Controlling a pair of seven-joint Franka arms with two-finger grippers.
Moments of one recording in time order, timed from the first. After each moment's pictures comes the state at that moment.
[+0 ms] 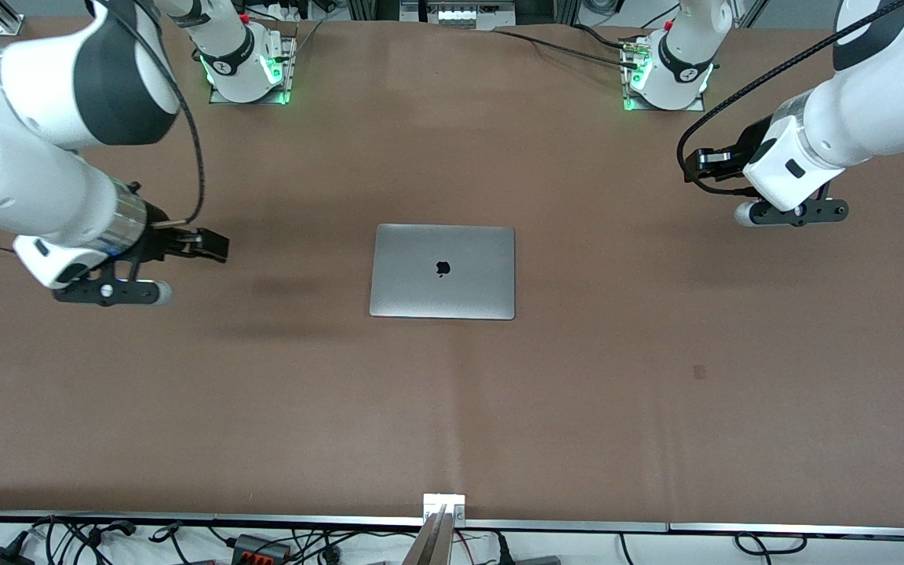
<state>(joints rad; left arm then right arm) 0.22 0.09 -0.43 -1.59 -0.16 1.40 -0.32 0.59 0.37 -0.48 -1.33 0.19 1.54 0.16</state>
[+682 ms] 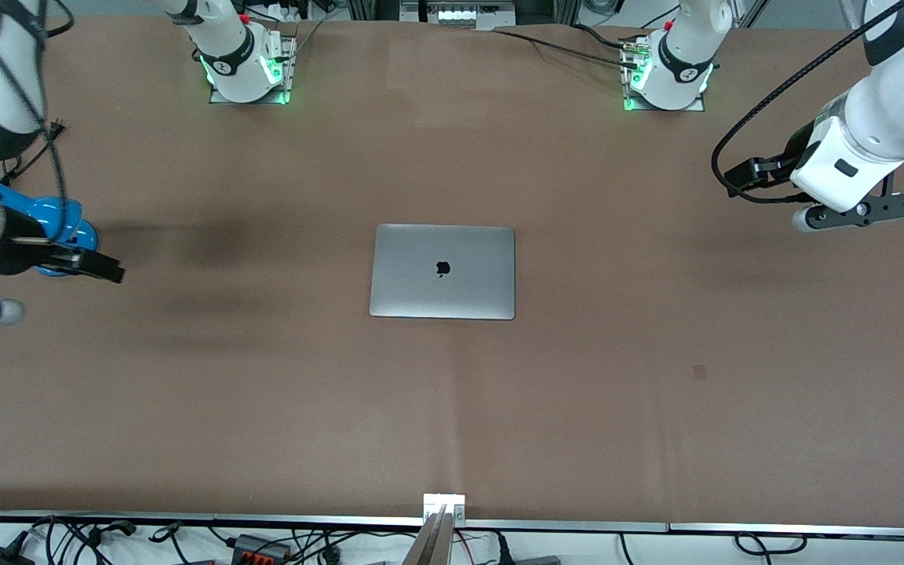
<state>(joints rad) 0.18 0.03 -0.33 -1.65 0.01 1.49 -0.31 0.25 0.36 -0.32 -1.27 0.14 1.56 0.12</state>
